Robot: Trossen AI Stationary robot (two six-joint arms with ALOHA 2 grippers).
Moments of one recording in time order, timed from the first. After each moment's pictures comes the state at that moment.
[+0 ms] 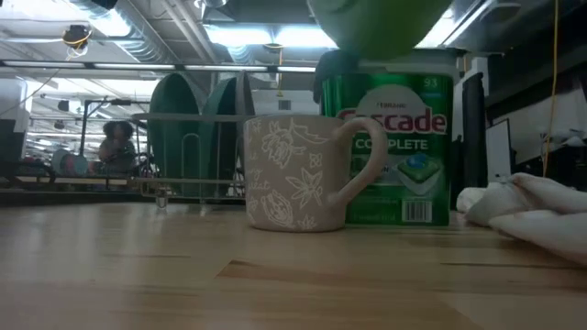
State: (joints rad) left arm -0.69 0.96 0.81 -0.54 -0.52 -0.18; right arm 0.36 1.89 2.35 -1.09 -0.07 1.40
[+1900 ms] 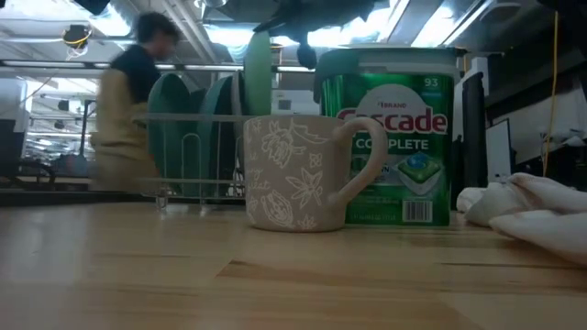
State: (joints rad) left arm -0.72 0.96 0.81 -0.54 -0.54 -0.36; right arm -0.39 1.90 1.89 -0.43 -0.54 0.66
